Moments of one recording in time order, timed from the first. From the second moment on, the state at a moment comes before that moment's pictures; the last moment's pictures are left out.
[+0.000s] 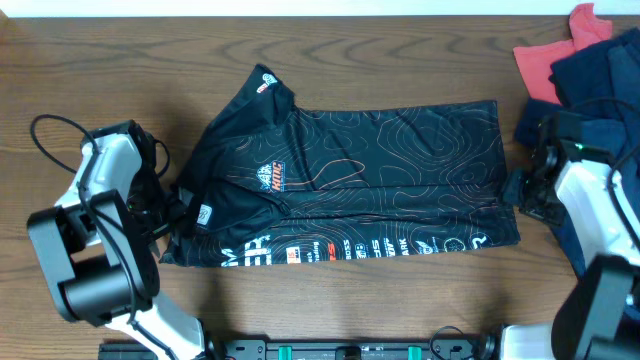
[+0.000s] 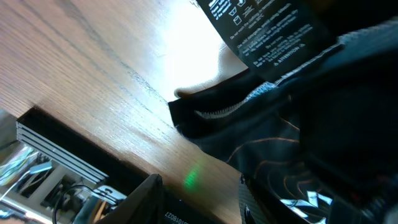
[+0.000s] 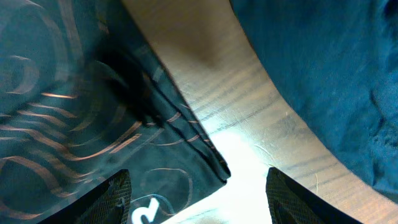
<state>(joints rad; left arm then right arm) 0.29 1.84 1.19 -1.33 -0.12 -0.49 -0.21 1.56 1.02 -0.91 0.13 0.29</state>
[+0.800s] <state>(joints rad) -0.03 1.92 1.41 -0.47 0.10 -0.11 -0.21 1.37 1.02 -0.85 -0.10 0.17</state>
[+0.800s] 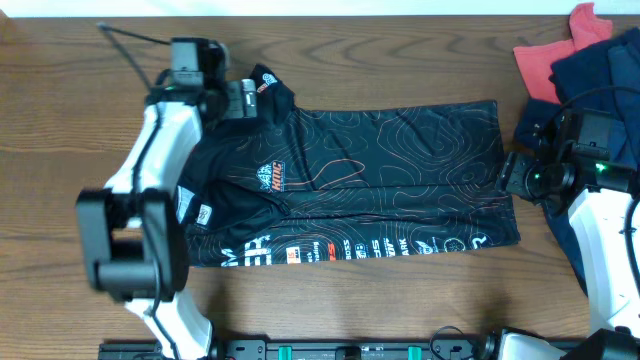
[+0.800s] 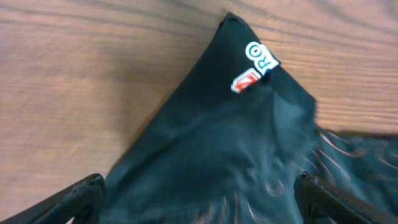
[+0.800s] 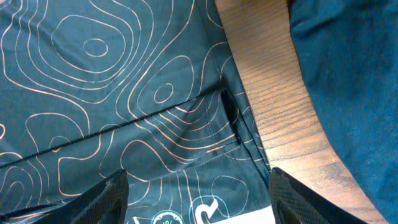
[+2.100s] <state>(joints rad) -0.03 2.13 1.46 -0.40 0.04 -0.13 -0.20 1.42 1.03 -0.53 -0.11 0.17</state>
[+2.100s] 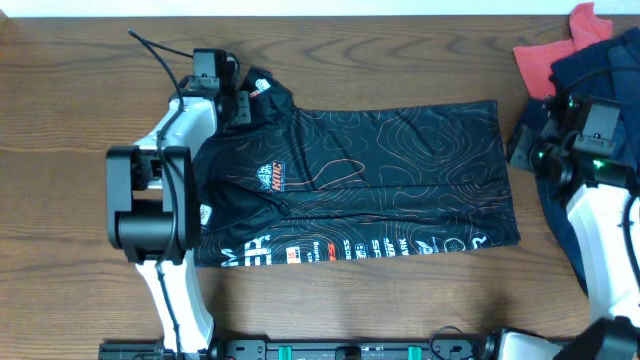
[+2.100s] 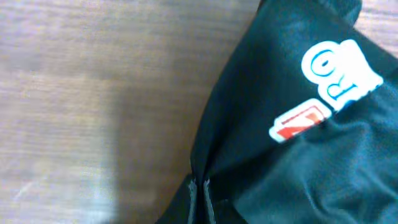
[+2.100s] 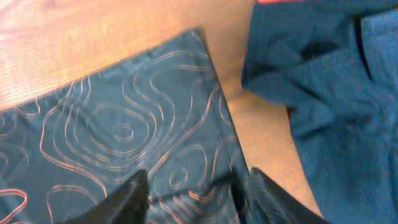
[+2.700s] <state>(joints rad) -0.03 1.98 1.46 -0.71 0.13 -0.20 -0.16 2.02 1.35 -0.27 -0.08 0.17</state>
